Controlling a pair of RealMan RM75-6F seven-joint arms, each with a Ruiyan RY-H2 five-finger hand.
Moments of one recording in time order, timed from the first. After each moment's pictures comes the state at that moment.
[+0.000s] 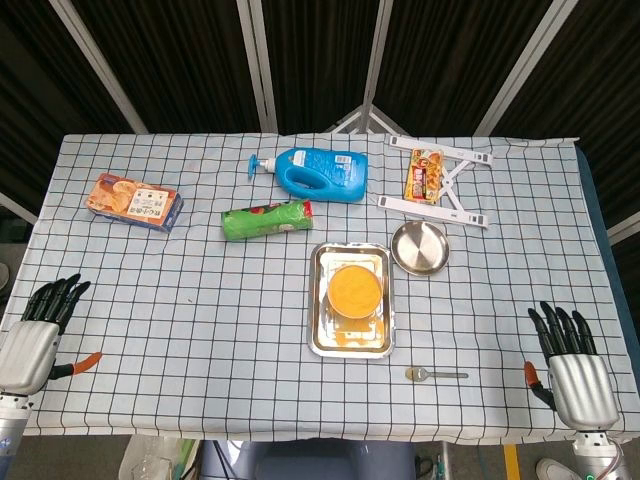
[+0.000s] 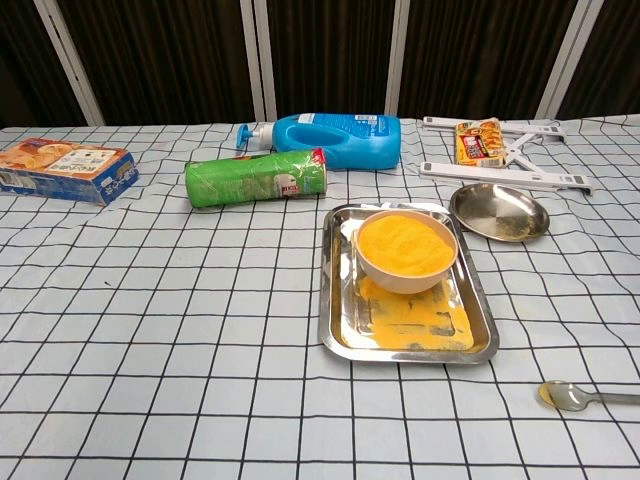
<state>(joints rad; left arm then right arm) -0.12 -1.16 0.00 -1.62 1.57 1.48 -0.01 0.00 -1.19 0.01 -1.65 -1.62 1.57 -0.21</state>
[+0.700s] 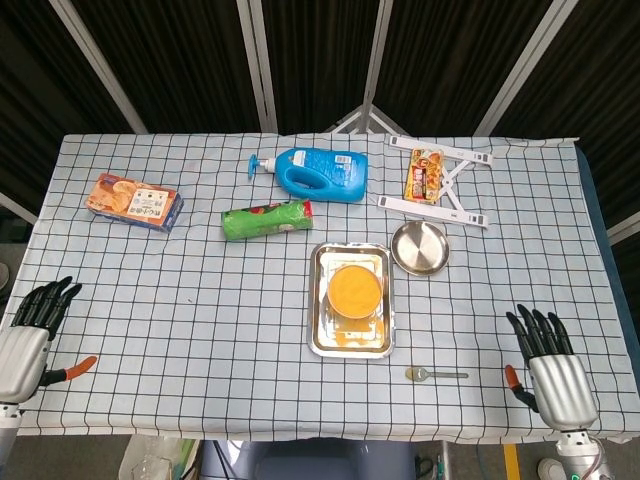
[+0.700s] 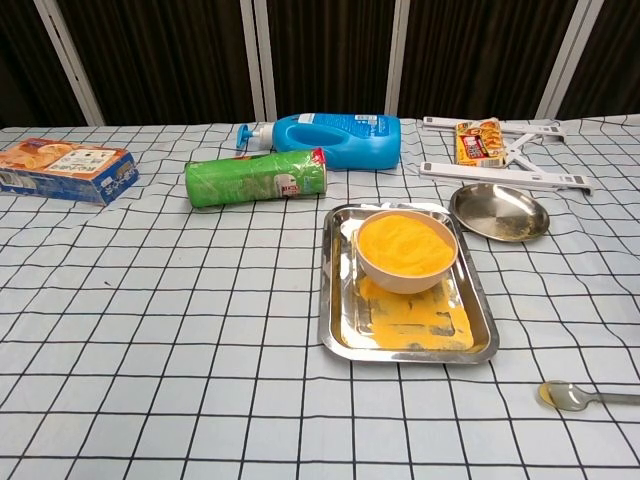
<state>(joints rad) -0.09 -1.13 0.01 -1.64 1.60 1.53 -0.05 0.02 -1.22 -0.01 -1.68 -1.65 1.52 -0.21</state>
